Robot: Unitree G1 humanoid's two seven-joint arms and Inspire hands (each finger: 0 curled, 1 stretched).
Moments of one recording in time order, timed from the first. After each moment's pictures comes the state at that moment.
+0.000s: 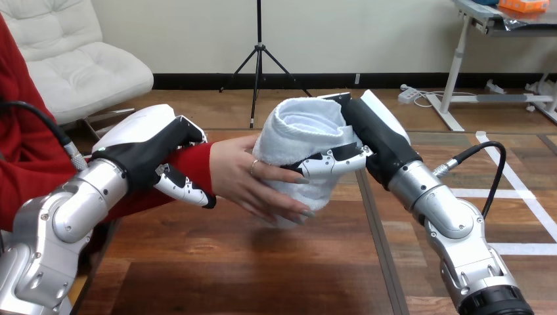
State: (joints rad) left arm -0.35 0.60 -0.12 0.09 0.52 -0.01 -0.42; right arm -0.52 -0.22 0.08 0.57 -0.12 -0.33 0.30
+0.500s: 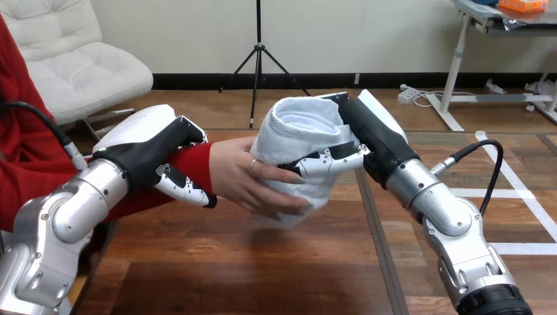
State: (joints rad) left arm -0.35 0.59 -0.12 0.09 0.51 -0.01 -0.42; right arm -0.52 -0.21 0.08 0.53 -0.11 -0.30 0.31
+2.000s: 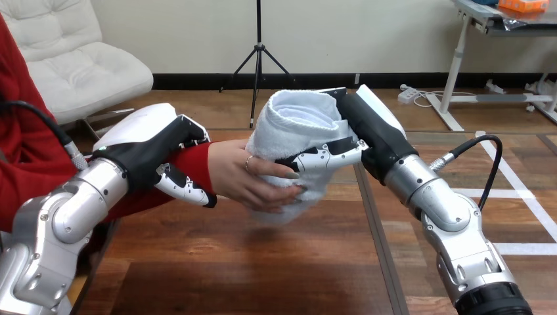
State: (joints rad) left arm -0.34 0.61 -0.12 0.09 0.54 -0.06 -0.40; right arm -0.52 -0.20 0.08 0.48 -0.12 -0.23 0.31
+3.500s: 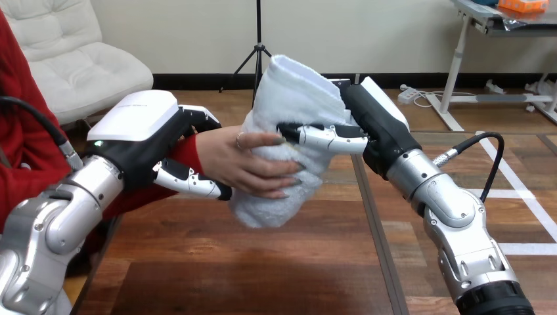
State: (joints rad) left arm -0.30 0.65 -0.12 0.04 0.61 -0.16 -0.28; right arm -0.52 -0.21 0.06 0.46 -0.06 -0.23 0.34
